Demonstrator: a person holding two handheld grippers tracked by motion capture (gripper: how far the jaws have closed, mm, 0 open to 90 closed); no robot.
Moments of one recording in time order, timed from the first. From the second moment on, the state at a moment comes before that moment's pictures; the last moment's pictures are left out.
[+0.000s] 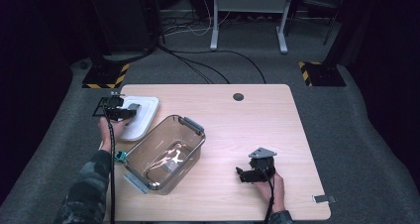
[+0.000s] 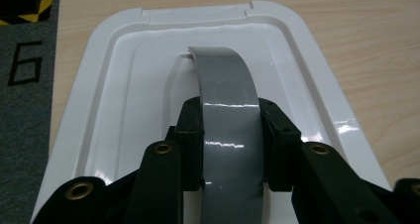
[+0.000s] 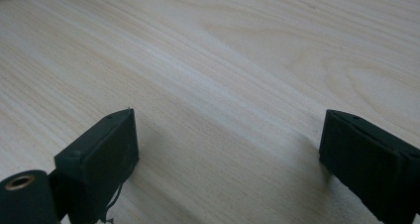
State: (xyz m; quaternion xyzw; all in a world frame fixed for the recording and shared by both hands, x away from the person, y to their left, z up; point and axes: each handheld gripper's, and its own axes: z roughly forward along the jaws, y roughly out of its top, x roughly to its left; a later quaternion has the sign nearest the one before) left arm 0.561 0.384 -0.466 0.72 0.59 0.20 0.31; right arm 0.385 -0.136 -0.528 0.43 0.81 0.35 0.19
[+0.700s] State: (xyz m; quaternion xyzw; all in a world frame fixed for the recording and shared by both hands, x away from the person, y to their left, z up) left arm 0.562 0.385 -0.482 0.72 0.60 0.17 0.29; right arm 0.385 -0.136 -0.528 0.43 0.81 0.35 0.19
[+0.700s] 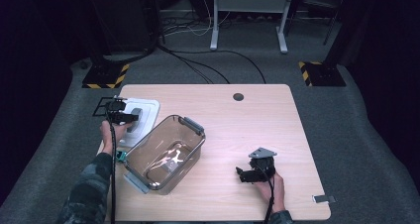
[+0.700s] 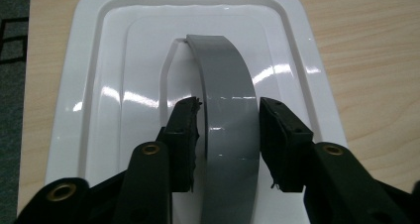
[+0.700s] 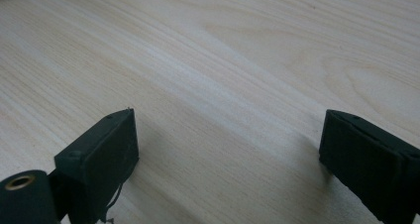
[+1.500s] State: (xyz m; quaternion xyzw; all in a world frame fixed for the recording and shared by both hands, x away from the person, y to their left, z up) left arm 0.533 0.387 -0.454 0.74 0.58 0.16 0.29; right arm 0.385 -0.136 -0.528 0.43 0.81 0.35 0.19
